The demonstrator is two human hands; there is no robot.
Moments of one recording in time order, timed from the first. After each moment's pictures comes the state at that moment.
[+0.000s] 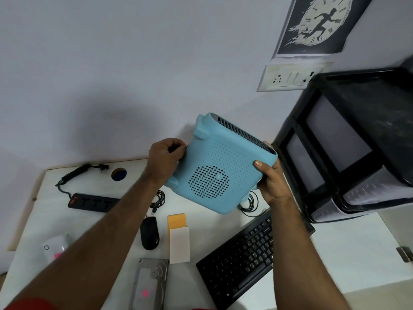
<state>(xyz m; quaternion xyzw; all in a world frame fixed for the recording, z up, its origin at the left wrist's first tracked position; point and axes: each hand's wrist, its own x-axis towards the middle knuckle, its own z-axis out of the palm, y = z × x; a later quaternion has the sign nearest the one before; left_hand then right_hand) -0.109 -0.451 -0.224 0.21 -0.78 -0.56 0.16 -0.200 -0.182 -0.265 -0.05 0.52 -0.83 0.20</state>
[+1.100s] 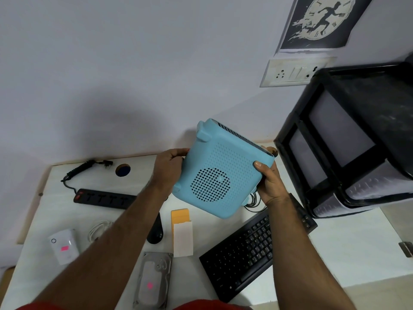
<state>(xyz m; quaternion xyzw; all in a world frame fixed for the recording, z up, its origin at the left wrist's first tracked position) -0.083 -0.433 -0.232 0.31 -0.69 -0.64 0.10 -0.181 -0.189 -0.275 -0.07 0.47 -0.85 0.22</state>
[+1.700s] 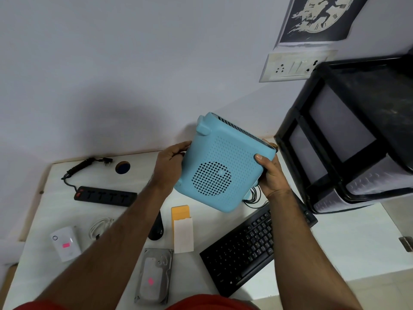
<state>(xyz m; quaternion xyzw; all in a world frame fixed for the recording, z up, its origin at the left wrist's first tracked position) -0.080 -0.424 -0.234 0.24 -0.70 -0.66 0.13 -0.190 -0.185 -0.276 -0.05 0.51 -0.83 0.21</state>
